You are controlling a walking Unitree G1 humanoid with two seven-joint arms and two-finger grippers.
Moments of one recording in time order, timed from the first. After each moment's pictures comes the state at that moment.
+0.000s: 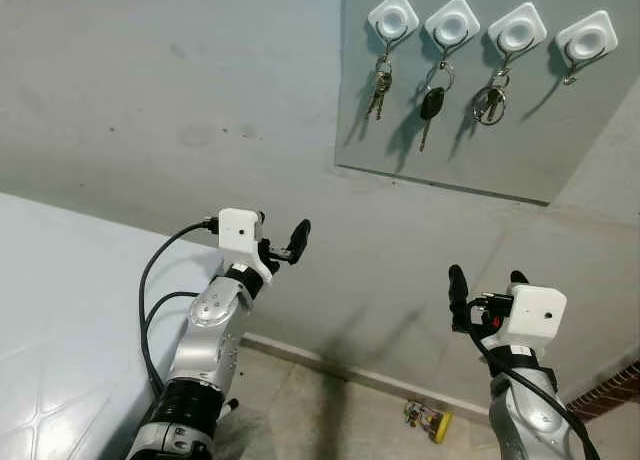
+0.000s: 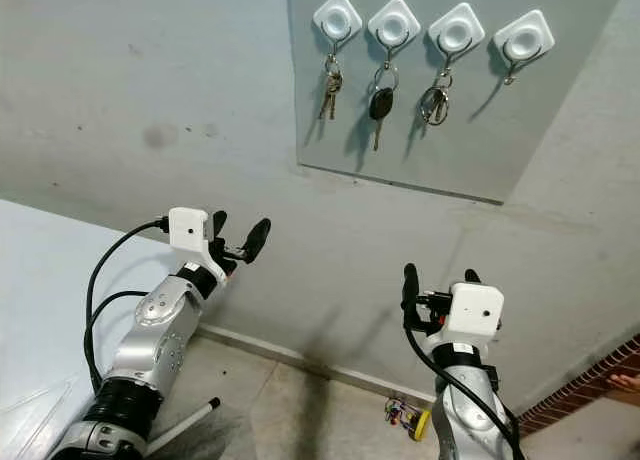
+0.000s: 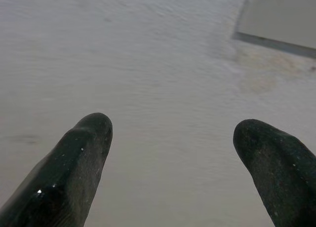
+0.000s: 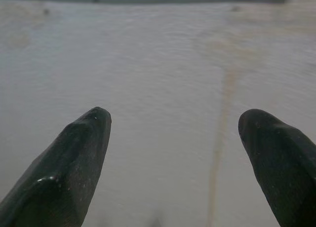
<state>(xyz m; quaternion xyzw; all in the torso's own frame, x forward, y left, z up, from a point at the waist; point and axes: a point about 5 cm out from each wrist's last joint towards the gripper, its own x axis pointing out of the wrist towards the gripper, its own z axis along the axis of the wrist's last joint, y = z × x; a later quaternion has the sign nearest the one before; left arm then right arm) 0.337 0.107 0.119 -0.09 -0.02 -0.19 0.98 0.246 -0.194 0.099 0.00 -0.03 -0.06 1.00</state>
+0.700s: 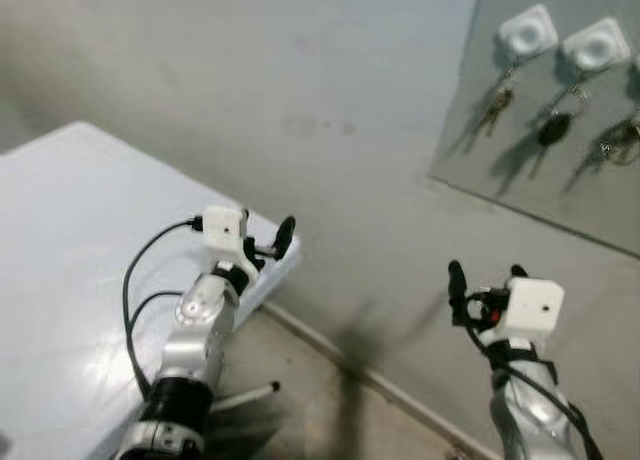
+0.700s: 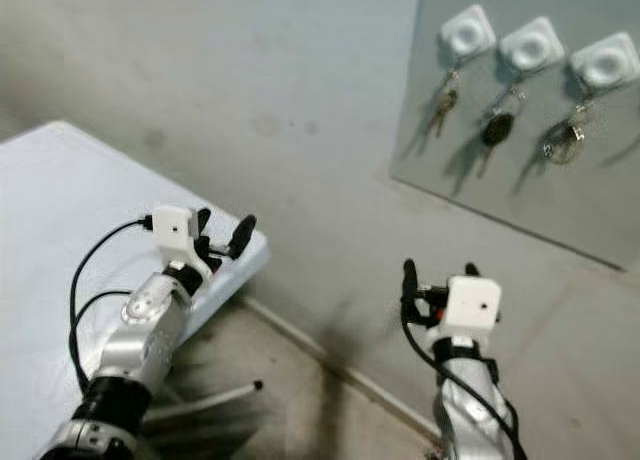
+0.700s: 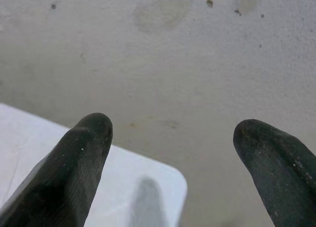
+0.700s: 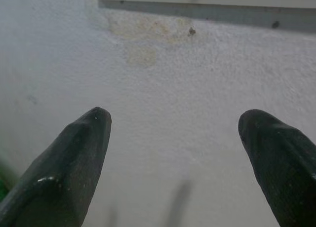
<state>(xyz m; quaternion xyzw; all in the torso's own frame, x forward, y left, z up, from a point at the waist) 0.336 0.114 0.117 -0.08 -0.02 -0.18 0.98 0.252 -0.201 0.107 -0.02 -0.04 -0.07 1.00</state>
